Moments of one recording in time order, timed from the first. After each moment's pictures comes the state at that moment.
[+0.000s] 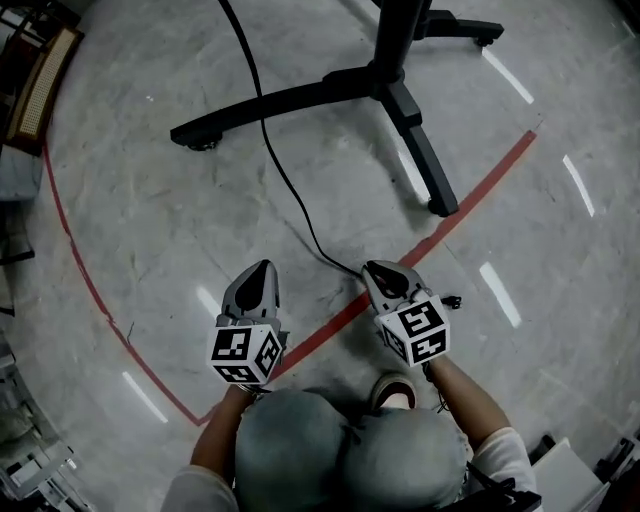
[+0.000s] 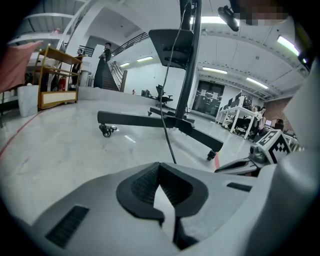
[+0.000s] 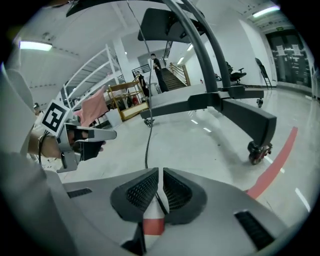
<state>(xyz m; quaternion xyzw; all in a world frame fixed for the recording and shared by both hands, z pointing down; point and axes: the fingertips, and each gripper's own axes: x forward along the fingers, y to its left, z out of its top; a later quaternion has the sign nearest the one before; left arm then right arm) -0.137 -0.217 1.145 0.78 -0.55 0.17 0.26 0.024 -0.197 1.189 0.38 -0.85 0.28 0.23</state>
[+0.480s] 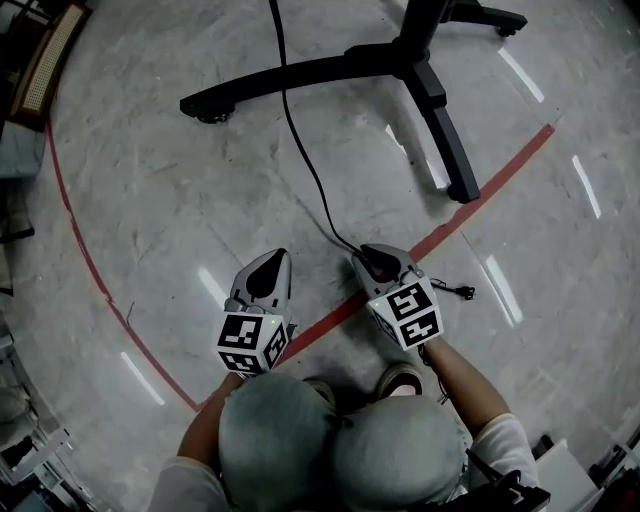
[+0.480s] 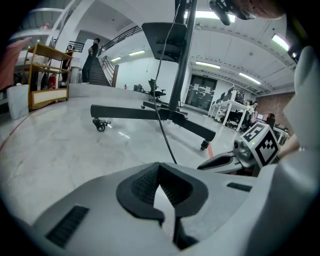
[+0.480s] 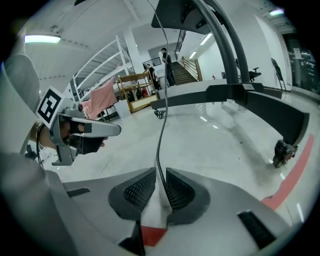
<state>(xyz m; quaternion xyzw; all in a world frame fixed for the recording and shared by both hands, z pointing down) -0.134 -0.199 1.164 0.80 -0.51 0.20 0.26 -0.019 -0.190 1.216 0.33 -0.87 0.26 0.27</state>
